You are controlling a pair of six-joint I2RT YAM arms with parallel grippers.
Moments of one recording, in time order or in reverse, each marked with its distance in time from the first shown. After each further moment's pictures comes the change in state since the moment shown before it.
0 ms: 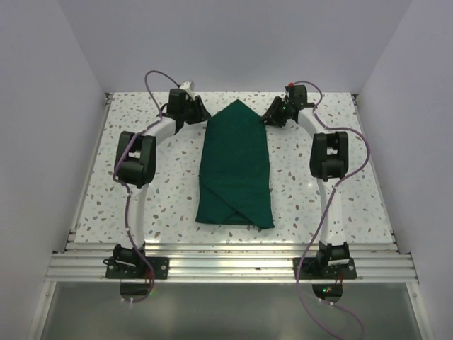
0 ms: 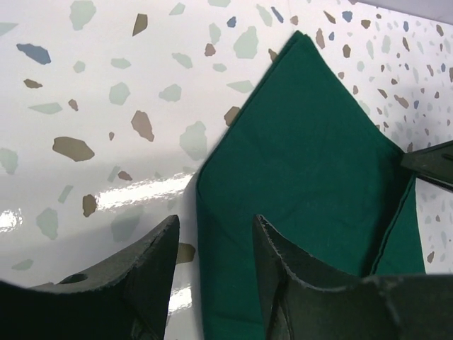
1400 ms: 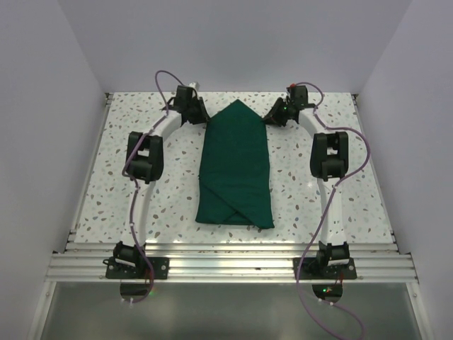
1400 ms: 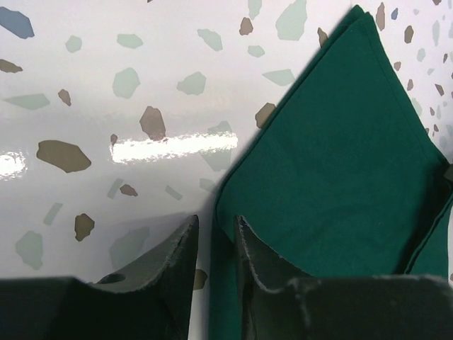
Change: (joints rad) left arm -0.007 0.204 0.346 -0.322 -0.011 -0.015; right arm -0.013 0.017 0.014 0.005 -0.006 0.048
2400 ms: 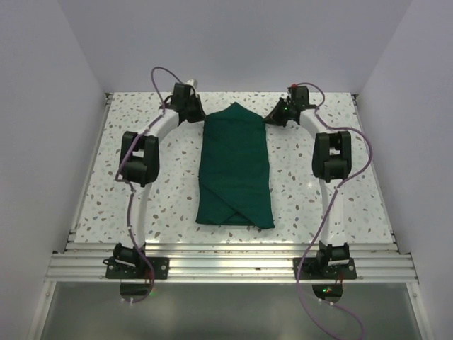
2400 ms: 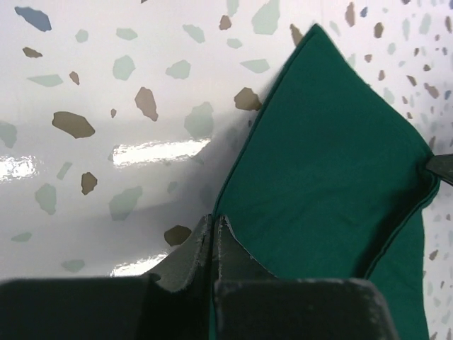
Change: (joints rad) left arm -0.006 -0.113 -0.106 -0.003 -0.043 0.013; right arm 0.002 -0.053 -0.081 0.047 -0.004 0.025
